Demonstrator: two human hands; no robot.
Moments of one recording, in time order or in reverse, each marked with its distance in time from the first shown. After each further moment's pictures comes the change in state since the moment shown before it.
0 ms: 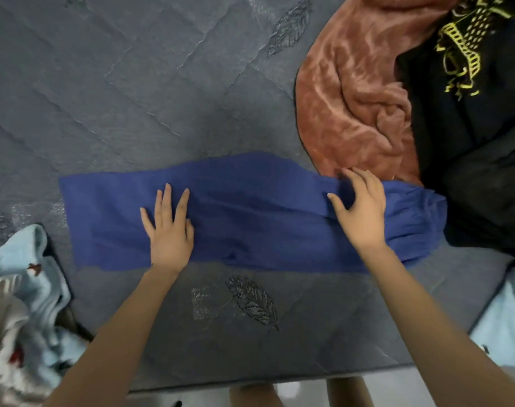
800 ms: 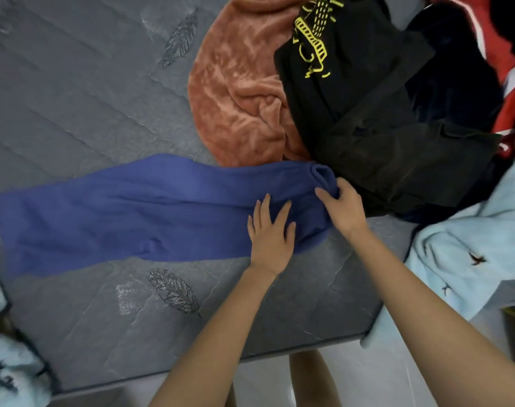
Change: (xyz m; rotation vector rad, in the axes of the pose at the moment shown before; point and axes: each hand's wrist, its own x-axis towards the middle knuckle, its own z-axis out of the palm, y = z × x) left_hand -0.087 0.353 0.065 -0.306 -0.314 0.168; right_hand -0.016 0.159 -0.101 0.481 -0.115 0.399
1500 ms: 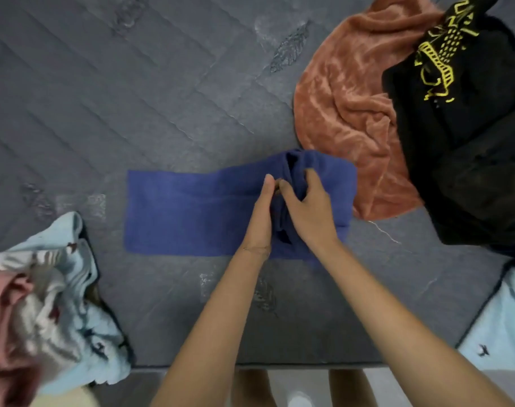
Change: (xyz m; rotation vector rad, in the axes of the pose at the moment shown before) left_hand -0.020 -0.100 -0.190 -1.413 0.001 -0.234; right_hand -0.100 -0.176 0.186 0.139 -0.118 -0.260
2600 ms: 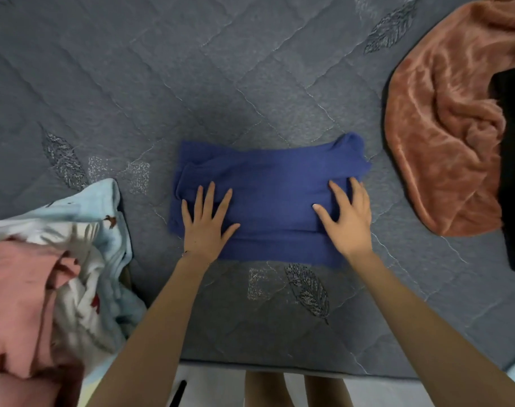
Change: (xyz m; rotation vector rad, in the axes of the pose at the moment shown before) left_hand 0.012 -0.045 -0.298 1.765 0.286 0.160; right_hand 0.015 0.086 0.103 -0.686 -0.038 -0.097
